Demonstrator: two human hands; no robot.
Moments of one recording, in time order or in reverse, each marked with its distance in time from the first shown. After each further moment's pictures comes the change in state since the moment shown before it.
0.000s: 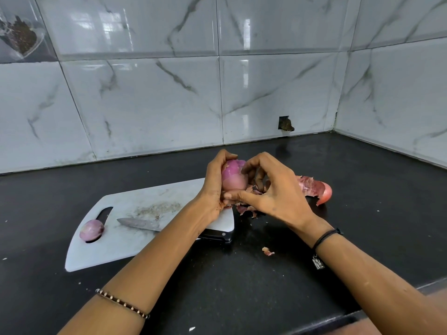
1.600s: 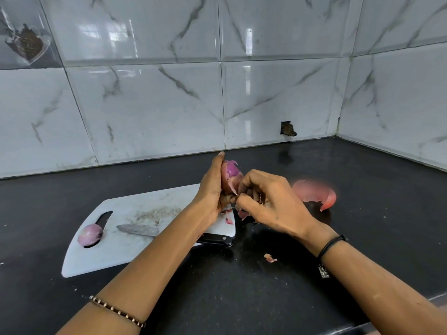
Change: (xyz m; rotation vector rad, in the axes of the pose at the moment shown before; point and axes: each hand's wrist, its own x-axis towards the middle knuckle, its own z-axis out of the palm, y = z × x) left_hand 0.002 0.001 -0.004 0.029 0.125 0.037; right_hand -0.004 -0.002 0.002 -0.011 -0.184 -0.020
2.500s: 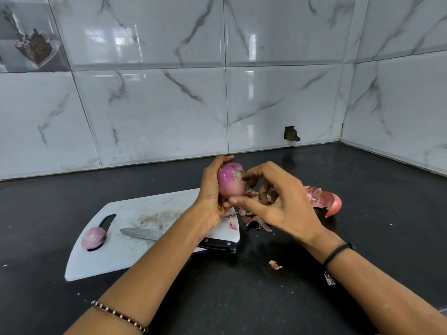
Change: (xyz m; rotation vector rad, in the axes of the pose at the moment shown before) left_hand -0.004 0.008 -0.002 -0.200 -0.051 -0.010; right_hand 0.002 -0.002 -0.003 0.023 0.180 -0.061
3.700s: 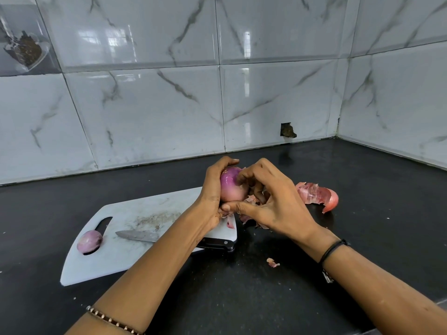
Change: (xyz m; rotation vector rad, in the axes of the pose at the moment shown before) left_hand -0.010 -0.002 0.005 0.149 -0.056 -0.024; right_hand -0.001 0.006 0.005 0.037 -0.043 -0.050
